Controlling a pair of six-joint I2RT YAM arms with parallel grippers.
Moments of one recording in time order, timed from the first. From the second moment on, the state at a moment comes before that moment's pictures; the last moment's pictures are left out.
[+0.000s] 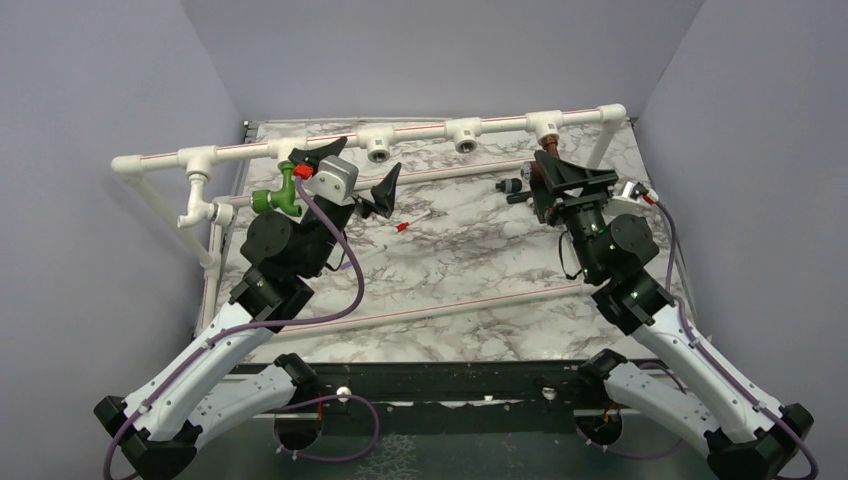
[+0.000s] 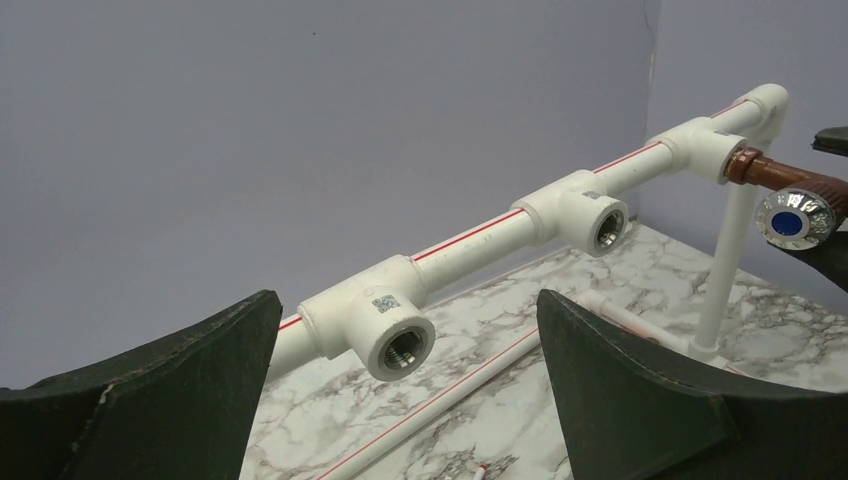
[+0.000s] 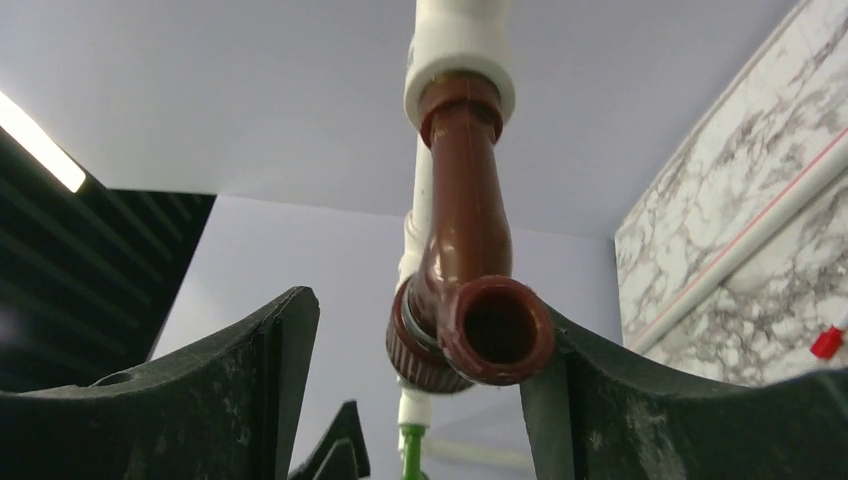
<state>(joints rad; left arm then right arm) -0.74 0.84 0.97 0.22 -0.21 0.23 0.58 0.80 0.77 0.21 0.40 1.43</state>
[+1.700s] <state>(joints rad) -0.74 0.84 0.97 0.22 -0.21 0.23 0.59 0.63 1.12 -0.41 0.34 -0.34</state>
